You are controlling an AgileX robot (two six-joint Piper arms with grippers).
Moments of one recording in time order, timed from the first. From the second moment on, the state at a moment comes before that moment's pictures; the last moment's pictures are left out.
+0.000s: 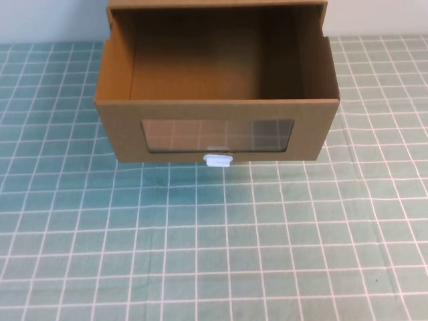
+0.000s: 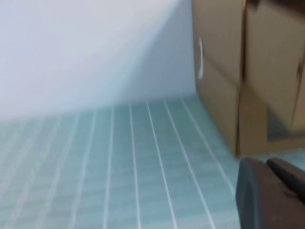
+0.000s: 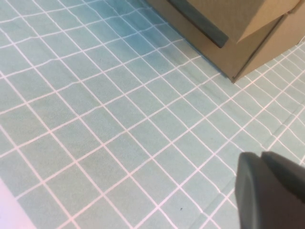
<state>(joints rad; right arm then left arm) 1.11 0.23 -0.37 -0.65 0.78 0.34 -0.08 -0.01 -0.17 -0.11 0.31 0.23</state>
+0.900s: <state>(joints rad) 1.11 0.23 -0.37 -0.65 0.78 0.34 -0.08 -0.01 0.03 -0.12 0.40 0.22</state>
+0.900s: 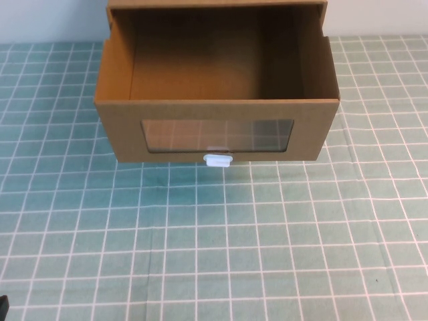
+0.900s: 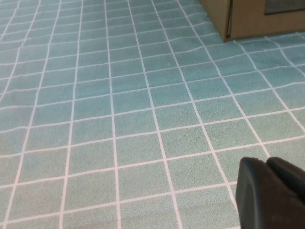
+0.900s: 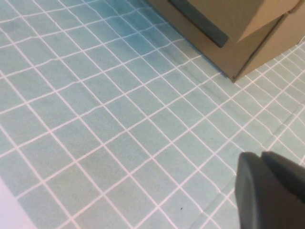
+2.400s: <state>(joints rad) 0.03 -0.01 0.02 -0.31 0.14 0.51 -0.08 -0.01 0.03 -0.12 0.40 0.21</state>
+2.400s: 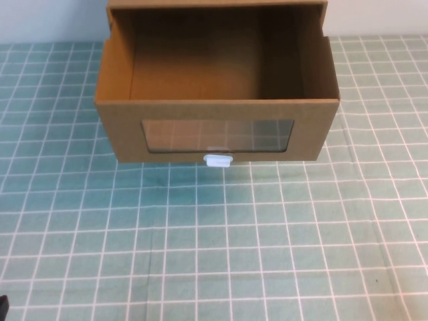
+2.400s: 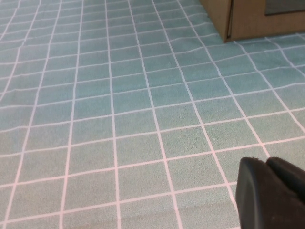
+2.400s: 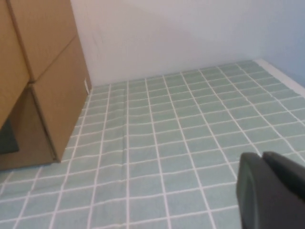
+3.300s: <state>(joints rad) 0.03 -0.01 0.02 -0.07 0.41 0.11 -0.08 -0.01 0.03 -0.12 0.40 0.21</state>
